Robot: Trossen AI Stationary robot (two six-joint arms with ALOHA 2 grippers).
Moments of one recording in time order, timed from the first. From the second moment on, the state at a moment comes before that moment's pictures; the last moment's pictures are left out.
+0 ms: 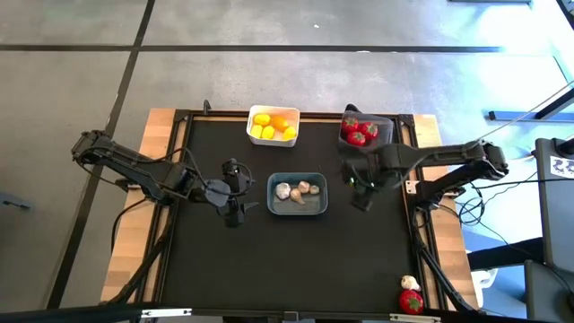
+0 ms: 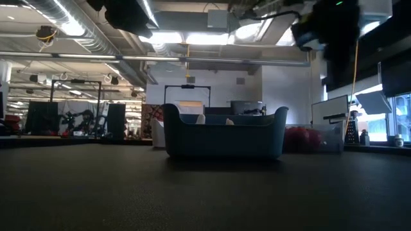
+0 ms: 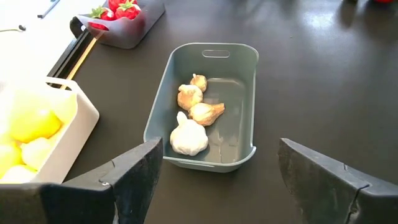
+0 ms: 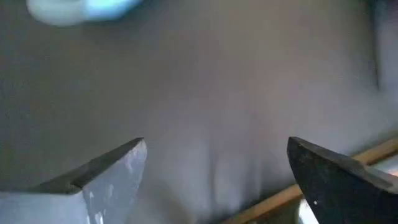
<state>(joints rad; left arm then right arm) -0.31 1.18 0.95 -0.51 -0.48 -0.25 0.02 1.38 1.20 -1.32 0.01 0.56</state>
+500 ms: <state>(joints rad) -0.31 1.18 0.95 -0.51 -0.48 -0.25 0.53 1.38 1.20 -1.41 -0.15 1.20</state>
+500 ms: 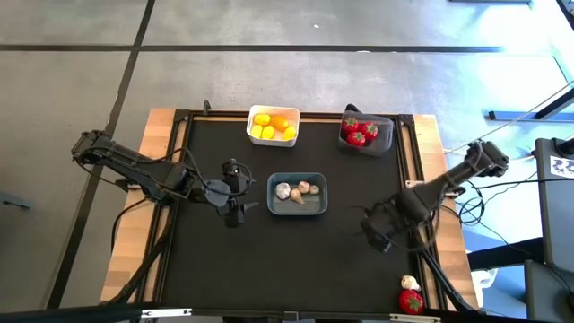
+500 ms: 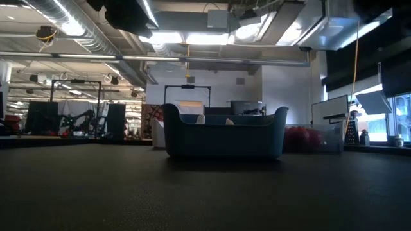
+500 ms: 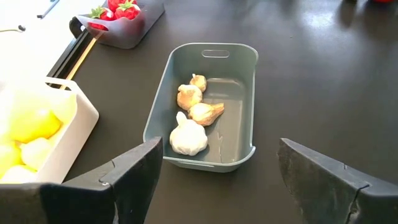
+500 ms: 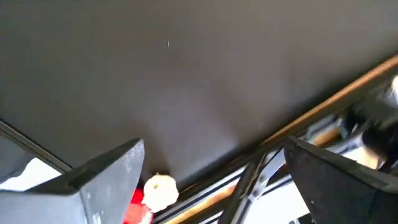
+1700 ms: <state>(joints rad) -0.31 1.18 0.95 -0.51 -0.48 -0.26 0.88 1.38 0.79 -0.68 -0.48 1.94</state>
